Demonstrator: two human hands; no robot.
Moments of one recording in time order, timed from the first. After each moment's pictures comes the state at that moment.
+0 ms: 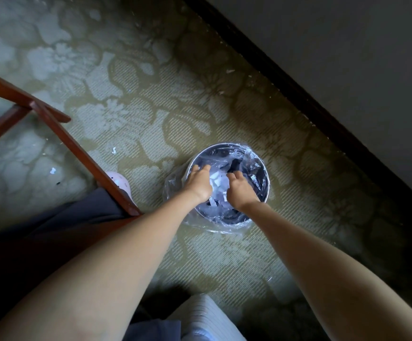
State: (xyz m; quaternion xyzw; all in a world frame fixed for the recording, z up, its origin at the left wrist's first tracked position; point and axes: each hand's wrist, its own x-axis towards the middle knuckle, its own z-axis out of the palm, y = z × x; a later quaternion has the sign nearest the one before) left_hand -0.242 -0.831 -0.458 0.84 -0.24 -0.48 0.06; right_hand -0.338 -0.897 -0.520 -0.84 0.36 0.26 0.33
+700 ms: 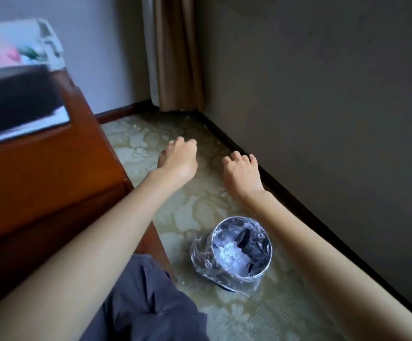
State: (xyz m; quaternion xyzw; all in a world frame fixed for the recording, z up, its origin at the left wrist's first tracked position) left_hand -0.209 -0.711 -0.148 0.94 -0.31 -0.06 0.11; right_hand -0.286 -0.818 -0.201 -0.98 0.21 -0.05 0.00
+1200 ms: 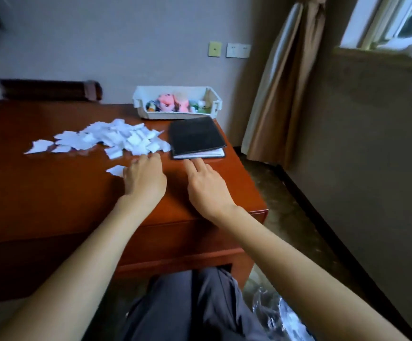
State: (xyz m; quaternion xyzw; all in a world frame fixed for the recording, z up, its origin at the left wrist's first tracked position) left_hand -0.171 -0.433 -0.087 0.99 0.01 0.11 0.10; right_hand -0.194 -0.554 -0.115 -0.96 -0.13 -0.21 0.10
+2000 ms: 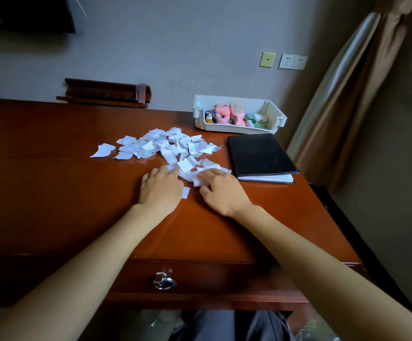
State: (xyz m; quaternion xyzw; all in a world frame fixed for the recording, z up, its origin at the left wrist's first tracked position) left_hand -0.108 -0.332 -0.117 0.99 0.01 0.08 0.08; right_hand -0.106 -0.476 -0.117 -0.97 -0.18 -0.05 0.17
